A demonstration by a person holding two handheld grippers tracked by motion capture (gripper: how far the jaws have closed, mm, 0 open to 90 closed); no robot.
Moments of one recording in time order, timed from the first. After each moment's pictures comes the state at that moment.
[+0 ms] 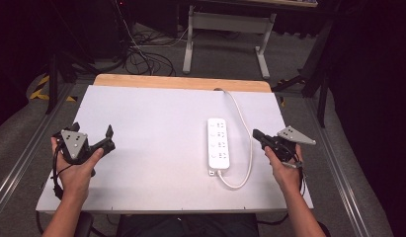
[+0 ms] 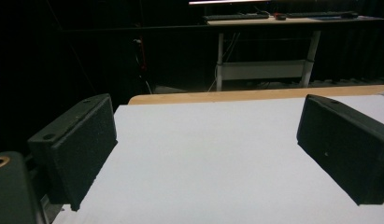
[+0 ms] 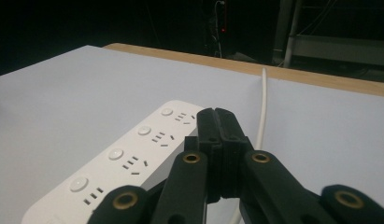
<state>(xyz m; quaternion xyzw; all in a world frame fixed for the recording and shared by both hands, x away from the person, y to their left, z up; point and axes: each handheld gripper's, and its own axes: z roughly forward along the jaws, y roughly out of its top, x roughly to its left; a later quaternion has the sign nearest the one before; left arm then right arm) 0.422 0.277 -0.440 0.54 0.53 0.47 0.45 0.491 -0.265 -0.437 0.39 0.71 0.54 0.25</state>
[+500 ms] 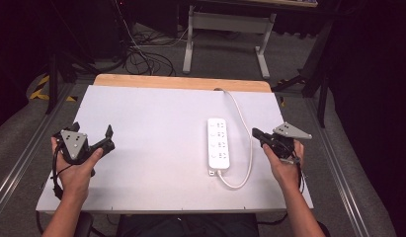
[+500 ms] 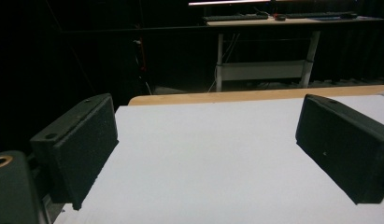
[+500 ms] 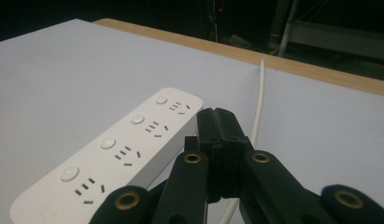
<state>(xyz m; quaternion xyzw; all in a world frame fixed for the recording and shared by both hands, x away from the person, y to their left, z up) 0.422 0.278 -0.441 0.54 0.53 0.47 0.46 0.495 -0.257 -0.426 0.38 0.74 0.49 0.26</state>
